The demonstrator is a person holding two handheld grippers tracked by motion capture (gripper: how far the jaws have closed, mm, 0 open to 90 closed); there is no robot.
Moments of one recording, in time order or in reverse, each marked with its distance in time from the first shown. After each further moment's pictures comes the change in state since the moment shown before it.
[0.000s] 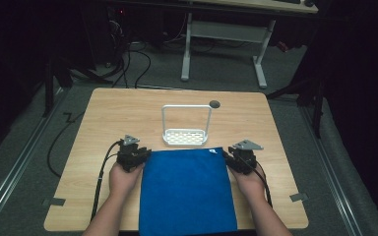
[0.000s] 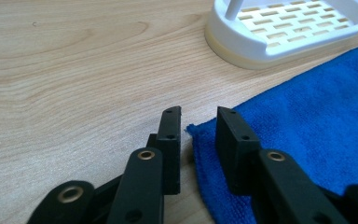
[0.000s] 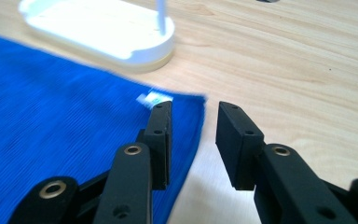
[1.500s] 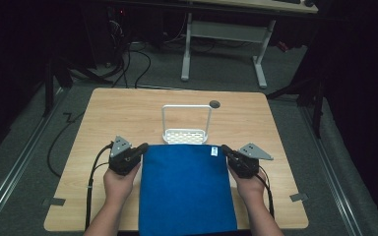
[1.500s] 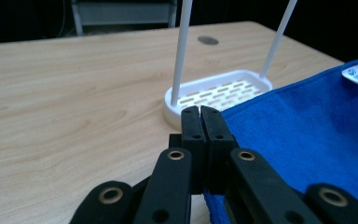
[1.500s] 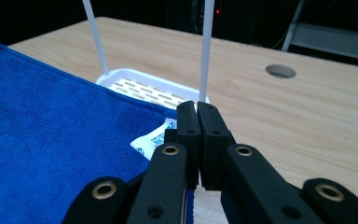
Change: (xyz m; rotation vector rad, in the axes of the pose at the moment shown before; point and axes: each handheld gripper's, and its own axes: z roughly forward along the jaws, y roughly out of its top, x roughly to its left) left arm -0.029 0.008 -0.069 -0.301 -0.050 0.092; right arm 0.021 0.003 -0.047 -0.279 0.106 -0.032
